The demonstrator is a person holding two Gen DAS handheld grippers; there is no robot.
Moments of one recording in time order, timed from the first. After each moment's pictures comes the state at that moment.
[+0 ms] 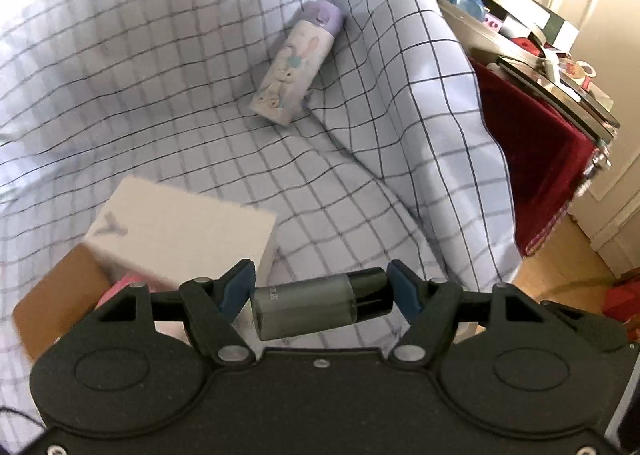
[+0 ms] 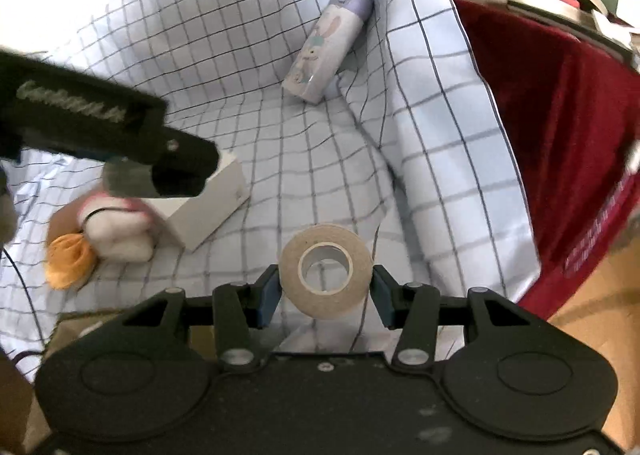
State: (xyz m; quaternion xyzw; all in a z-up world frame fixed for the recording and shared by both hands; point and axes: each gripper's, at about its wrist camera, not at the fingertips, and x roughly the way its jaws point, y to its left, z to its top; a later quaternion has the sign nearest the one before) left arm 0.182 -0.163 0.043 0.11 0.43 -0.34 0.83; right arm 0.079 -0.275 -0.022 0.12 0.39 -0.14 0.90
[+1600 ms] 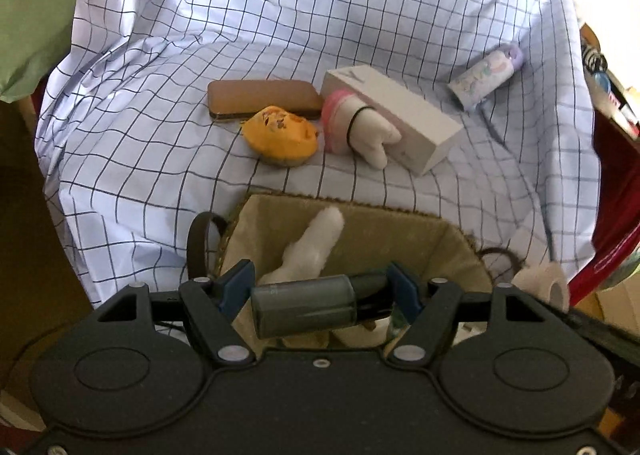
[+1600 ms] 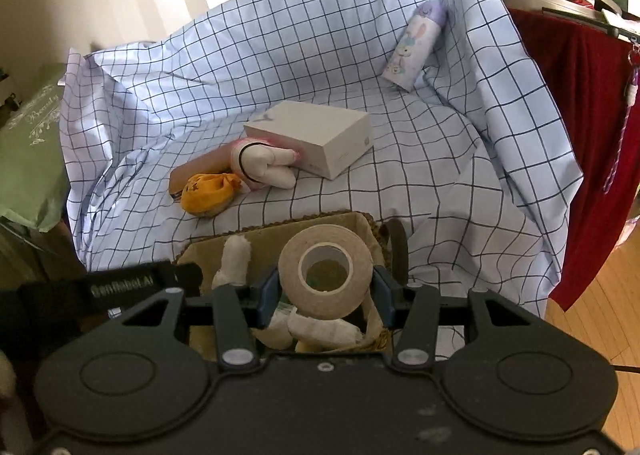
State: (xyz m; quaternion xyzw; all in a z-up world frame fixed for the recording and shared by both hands) left arm 0.051 0.002 -0.019 -0.07 0.42 -0.11 0.90; right arm -0.013 -0.178 -0.006 0.14 0.36 -0.05 0.92
